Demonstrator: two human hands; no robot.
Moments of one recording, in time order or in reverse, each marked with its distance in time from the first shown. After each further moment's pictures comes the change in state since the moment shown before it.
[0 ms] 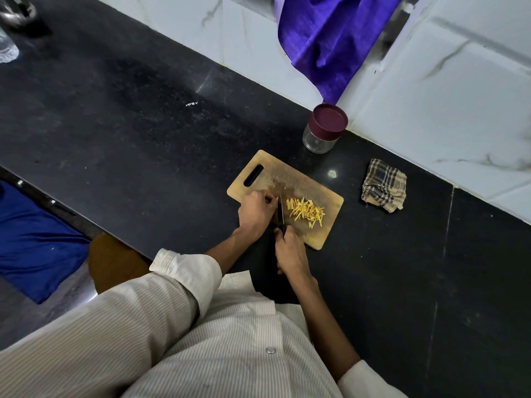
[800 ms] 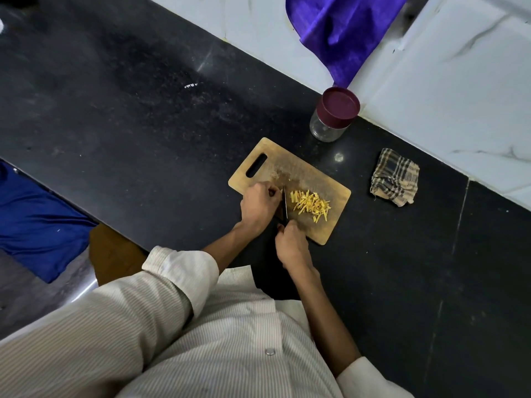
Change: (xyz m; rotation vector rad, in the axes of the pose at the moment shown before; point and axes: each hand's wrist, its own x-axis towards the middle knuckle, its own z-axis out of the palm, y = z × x) left_hand 0.006 -0.004 0.008 -0.006 -0.012 -0.027; right_hand 0.010 -0.007 -0.005 -0.131 -0.041 0.107
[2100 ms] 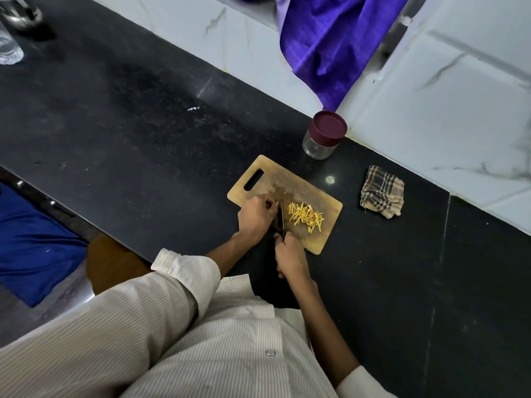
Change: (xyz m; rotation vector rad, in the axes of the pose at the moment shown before) left_hand -0.004 0.000 -0.004 0.033 0.011 0.067; right_hand -0.011 0.003 -0.002 0.147 -0.001 -0.060
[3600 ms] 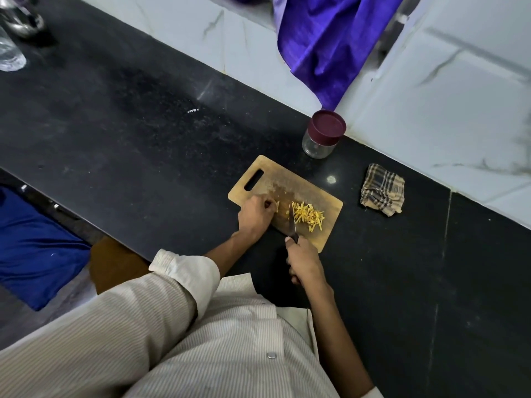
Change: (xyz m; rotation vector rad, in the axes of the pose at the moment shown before) left_hand 0.001 -0.004 -0.001 -0.020 -0.047 0.006; right_hand -0.013 0.009 -0.024 0.117 -0.037 0.163
